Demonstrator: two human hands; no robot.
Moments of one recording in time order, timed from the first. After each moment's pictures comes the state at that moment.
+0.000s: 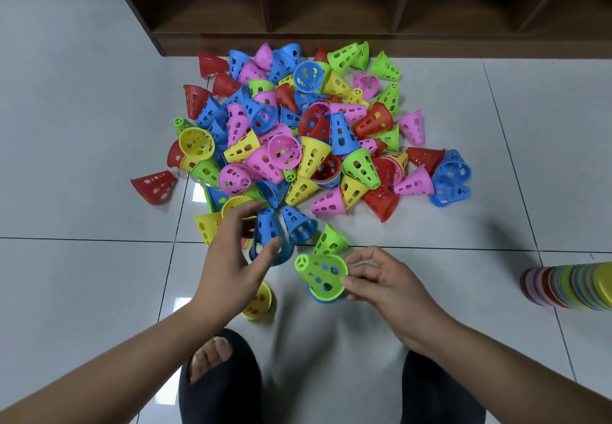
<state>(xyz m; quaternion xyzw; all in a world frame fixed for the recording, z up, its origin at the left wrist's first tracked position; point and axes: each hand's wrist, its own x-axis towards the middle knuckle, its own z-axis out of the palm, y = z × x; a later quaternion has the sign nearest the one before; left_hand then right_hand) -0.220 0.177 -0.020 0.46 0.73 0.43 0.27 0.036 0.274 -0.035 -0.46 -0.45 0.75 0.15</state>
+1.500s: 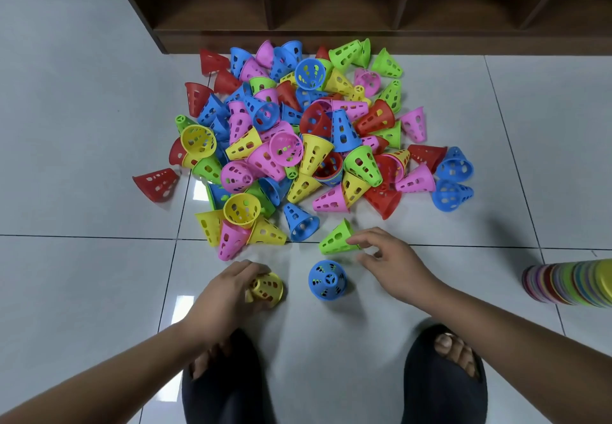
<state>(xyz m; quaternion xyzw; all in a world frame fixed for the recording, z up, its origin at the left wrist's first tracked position) -0.252 0.117 -0.107 0.59 0.73 0.16 0.31 0.041 0.324 -0.084 -0.44 -0.74 0.51 0.07</state>
